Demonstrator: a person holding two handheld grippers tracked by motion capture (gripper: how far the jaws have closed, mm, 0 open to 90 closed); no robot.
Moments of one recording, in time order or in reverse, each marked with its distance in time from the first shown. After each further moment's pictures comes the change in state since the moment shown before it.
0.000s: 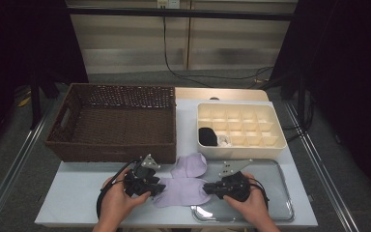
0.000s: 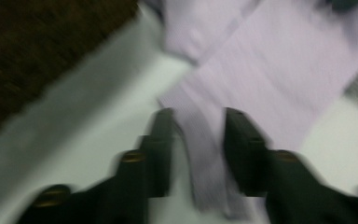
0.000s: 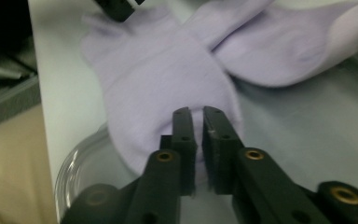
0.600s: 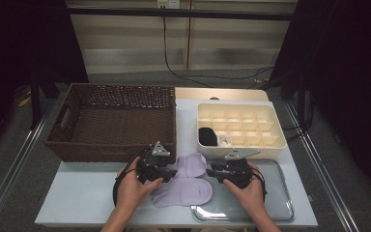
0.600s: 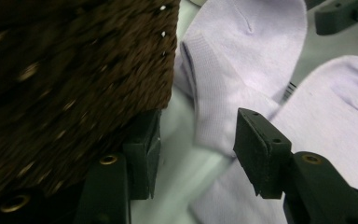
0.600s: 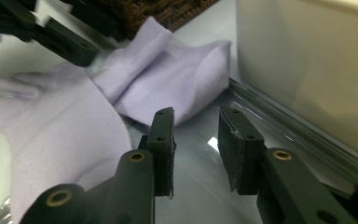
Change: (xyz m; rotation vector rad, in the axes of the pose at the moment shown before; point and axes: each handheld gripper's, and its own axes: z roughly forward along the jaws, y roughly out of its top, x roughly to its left) left arm 0.008 0.034 0.037 -0.066 0.055 0.027; right arm -0.032 0.006 0.004 -0.112 -0.169 0.131
